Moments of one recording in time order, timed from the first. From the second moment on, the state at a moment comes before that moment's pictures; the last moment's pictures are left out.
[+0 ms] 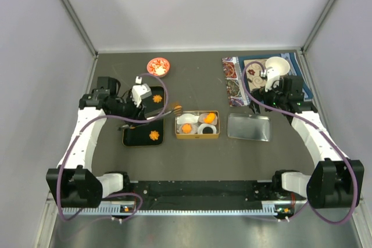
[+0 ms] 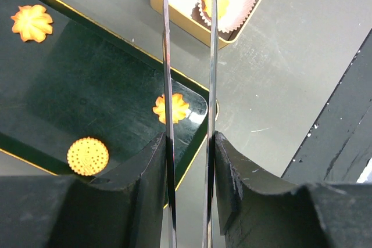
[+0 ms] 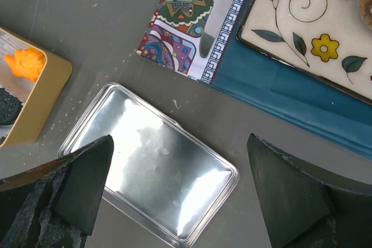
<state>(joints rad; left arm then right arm) 0.01 1.20 1.11 -1.05 0.73 0.77 0.02 1.19 0.85 -0.36 -0.36 -0.29</state>
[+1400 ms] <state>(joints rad) -0.21 1.33 0.99 -0.78 0.57 0.61 0.02 1.19 0.85 -0.36 -0.36 -0.30</state>
